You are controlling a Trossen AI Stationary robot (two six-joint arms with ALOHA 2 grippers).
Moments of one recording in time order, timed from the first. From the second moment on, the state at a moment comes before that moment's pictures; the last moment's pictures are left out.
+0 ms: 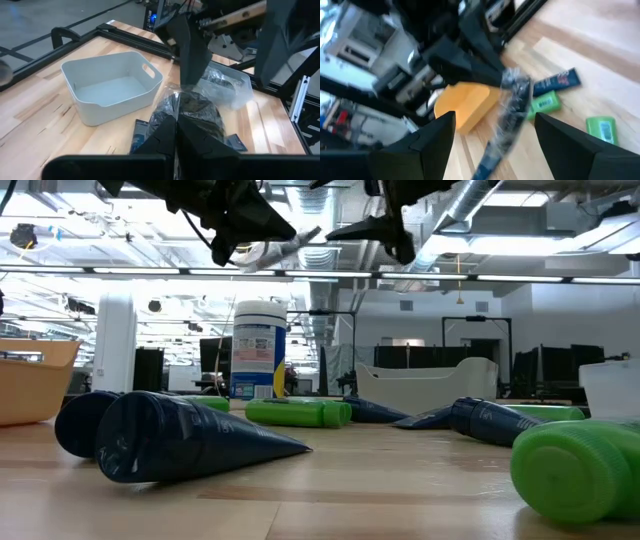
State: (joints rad) left arm -0.11 1.23 0.74 0.15 -0.31 -0.34; right arm 0.08 1.48 1.07 0.02 0.10 0.86
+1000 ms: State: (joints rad) left arm -0.11 1.23 0.74 0.17 -0.32 -0.22; right arm 0.08 1.57 1.06 0.01 0.13 0.86
